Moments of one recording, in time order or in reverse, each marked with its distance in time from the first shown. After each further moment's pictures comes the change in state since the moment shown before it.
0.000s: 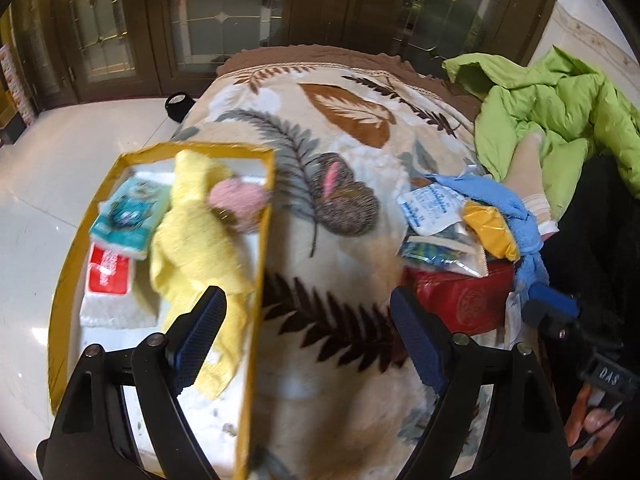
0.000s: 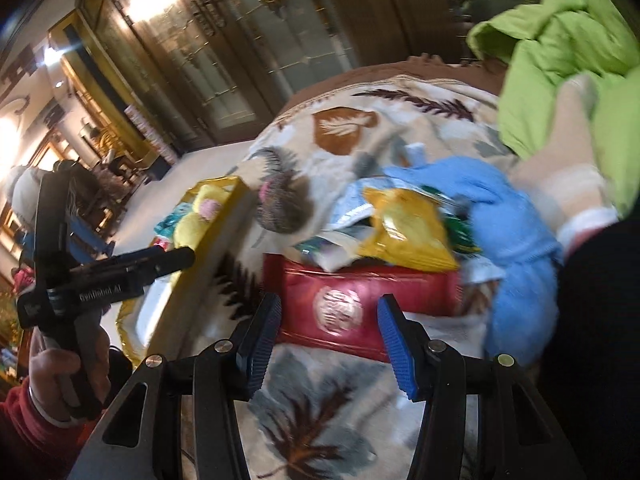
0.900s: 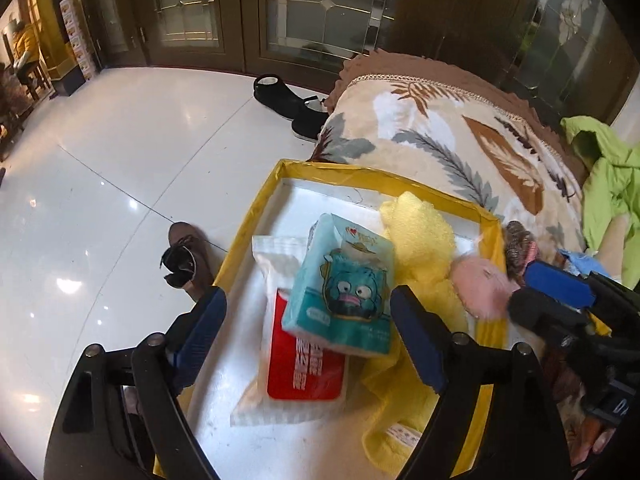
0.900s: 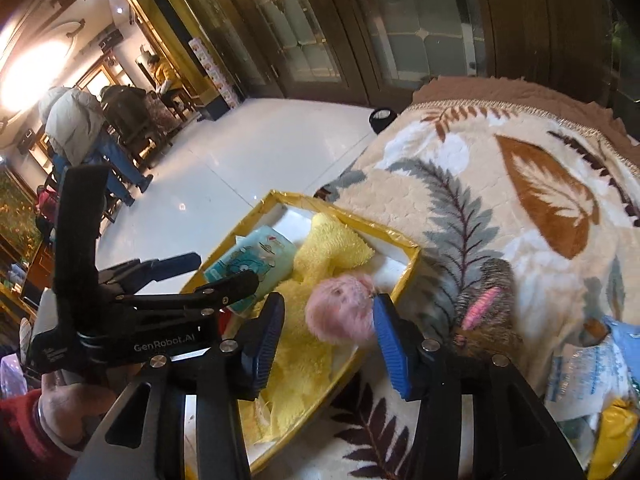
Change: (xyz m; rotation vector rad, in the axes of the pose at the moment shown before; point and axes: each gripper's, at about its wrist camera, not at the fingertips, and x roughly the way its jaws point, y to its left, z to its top) left arm 0.028 0.156 0.031 -0.204 0.023 0.162; right arm 0.150 0.163 0.096 -0.265 0.127 0.156
